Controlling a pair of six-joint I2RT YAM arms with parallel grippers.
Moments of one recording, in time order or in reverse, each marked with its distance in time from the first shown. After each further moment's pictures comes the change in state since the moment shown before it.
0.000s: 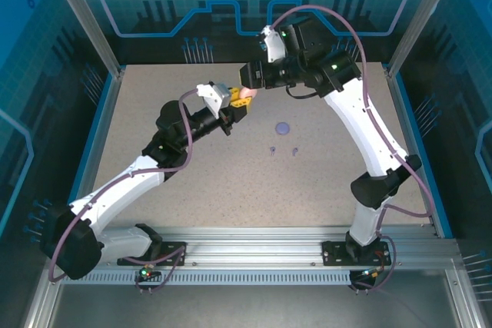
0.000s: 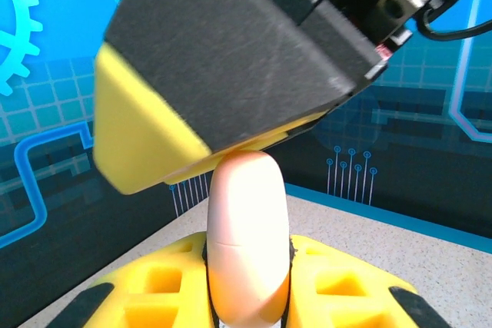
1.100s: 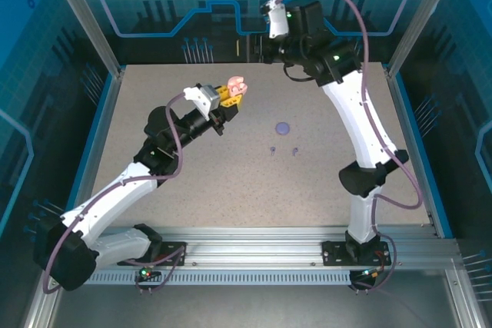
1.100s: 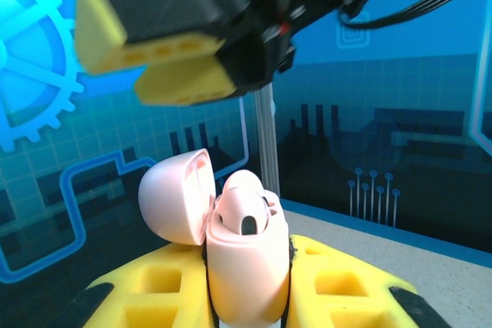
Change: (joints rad) left arm 0.021 -0.077 -0.047 0.038 -0.017 0.014; right arm -0.027 0.166 0.296 0.049 0.083 -0.006
